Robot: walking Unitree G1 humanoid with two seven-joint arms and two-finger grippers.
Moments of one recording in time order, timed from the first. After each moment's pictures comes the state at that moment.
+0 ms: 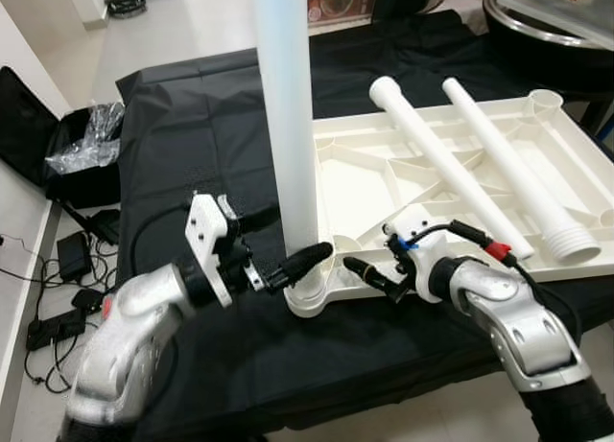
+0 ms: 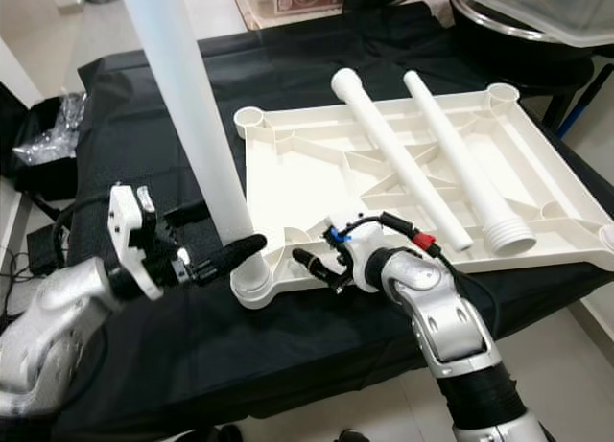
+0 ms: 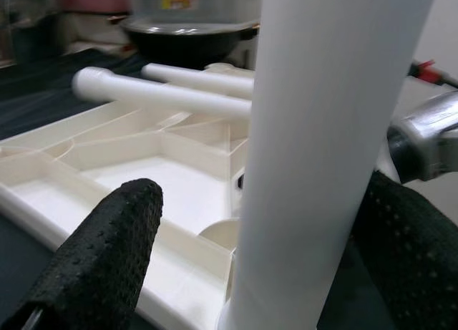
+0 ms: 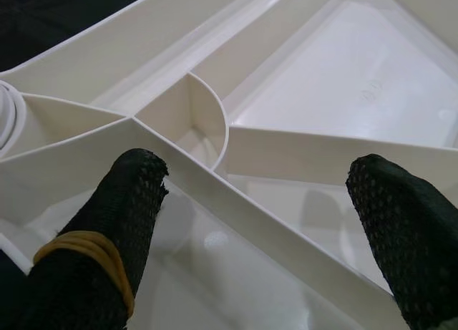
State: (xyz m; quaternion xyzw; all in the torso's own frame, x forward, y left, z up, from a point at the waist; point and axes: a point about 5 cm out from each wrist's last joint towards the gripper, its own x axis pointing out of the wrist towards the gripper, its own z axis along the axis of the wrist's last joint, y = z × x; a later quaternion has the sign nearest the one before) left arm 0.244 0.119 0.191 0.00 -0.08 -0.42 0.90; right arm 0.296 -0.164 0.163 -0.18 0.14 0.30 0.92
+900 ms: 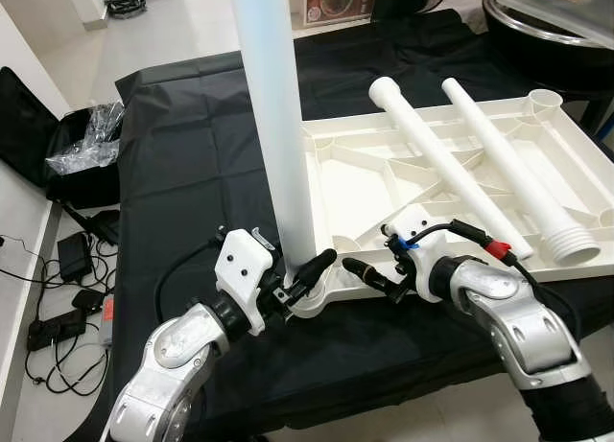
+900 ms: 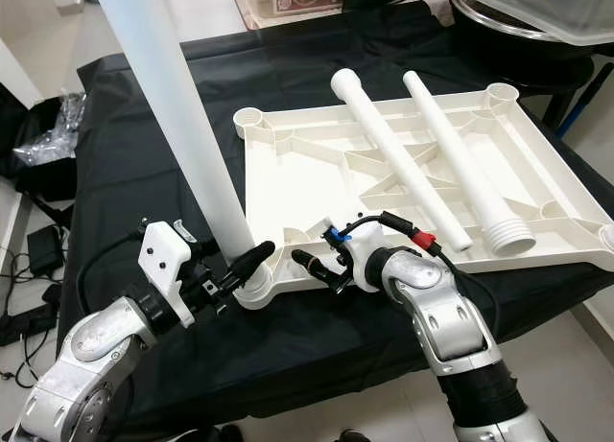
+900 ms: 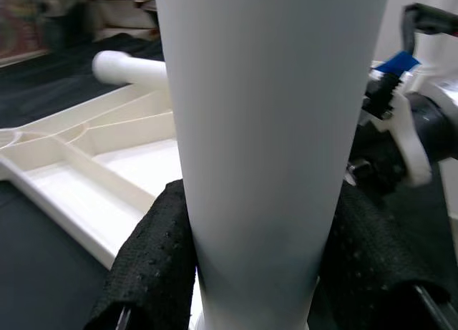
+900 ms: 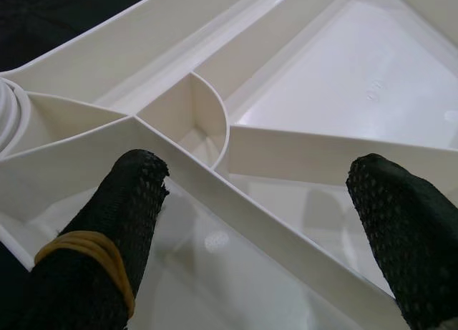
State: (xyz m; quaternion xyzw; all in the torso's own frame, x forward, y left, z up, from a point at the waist) left arm 0.239 0.101 0.184 0.04 -0.07 -0.41 0.91; right arm 0.297 -0.164 0.164 -0.18 0.14 0.31 0.92
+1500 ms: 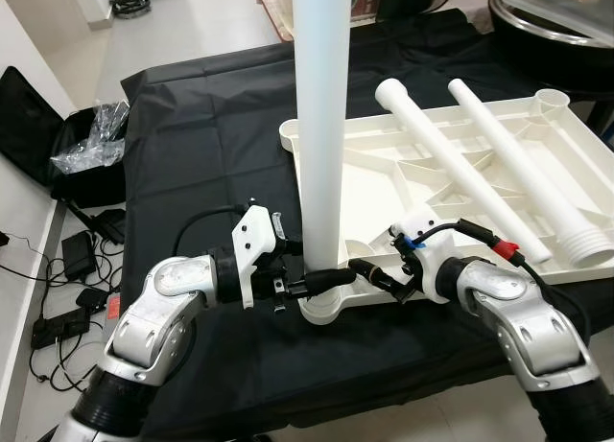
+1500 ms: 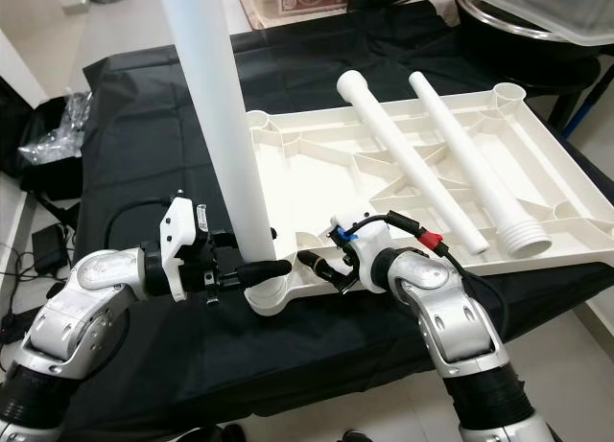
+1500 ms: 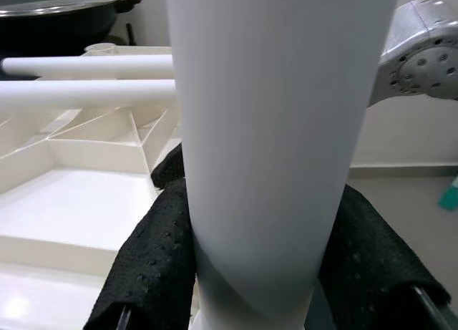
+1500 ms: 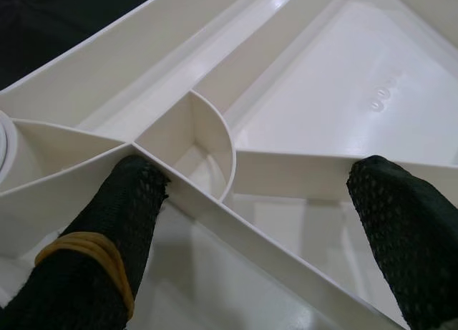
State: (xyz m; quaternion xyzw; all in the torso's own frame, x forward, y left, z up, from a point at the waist) left arm 0.273 0.089 0.192 0.06 -0.06 -0.63 0.77; right arm 0.294 -0.171 0.165 -0.19 0.15 0.30 0.93
